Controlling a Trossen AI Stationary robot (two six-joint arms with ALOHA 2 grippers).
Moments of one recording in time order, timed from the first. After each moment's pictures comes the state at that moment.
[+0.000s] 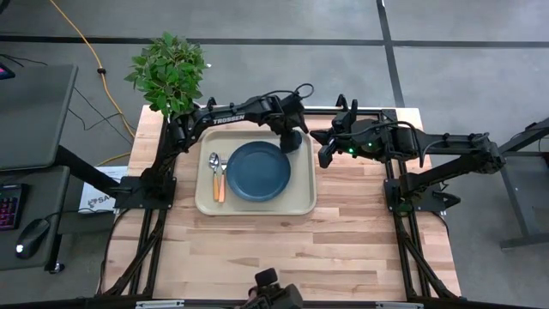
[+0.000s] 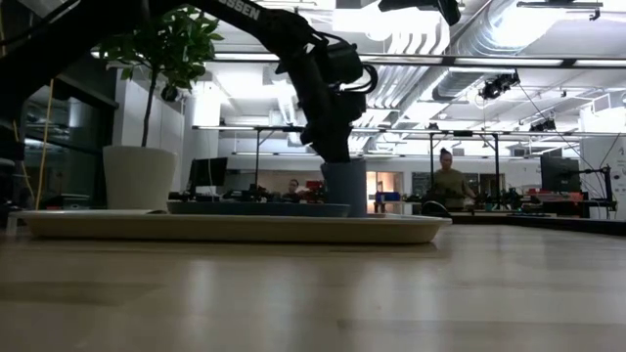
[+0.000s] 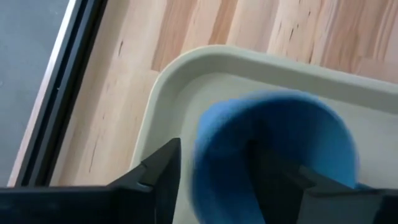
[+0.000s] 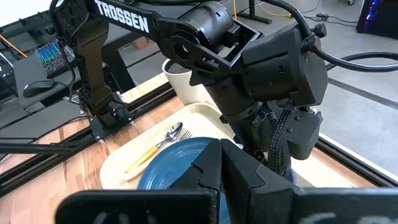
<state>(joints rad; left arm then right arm) 0.52 2.21 1.97 -0.86 0.00 0.15 -0.01 1.16 1.20 -0.43 0.44 0.42</state>
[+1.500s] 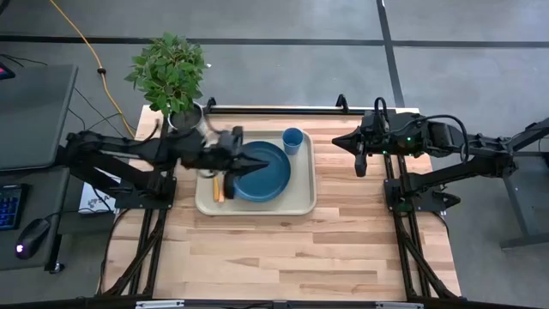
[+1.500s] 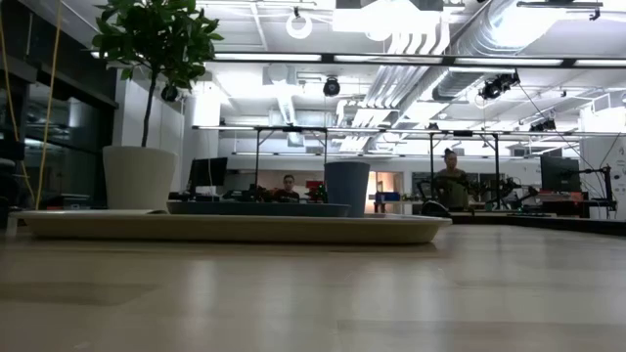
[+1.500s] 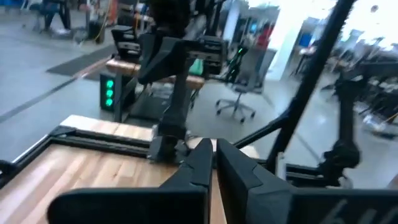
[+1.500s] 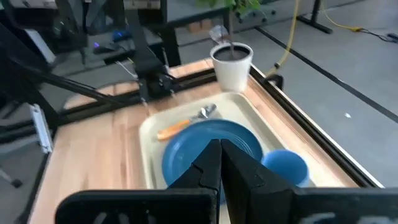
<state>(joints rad) 0.05 1.22 1.13 0.02 -0.03 -0.20 -0.01 0.94 1.20 -0.63 0.21 0.22</state>
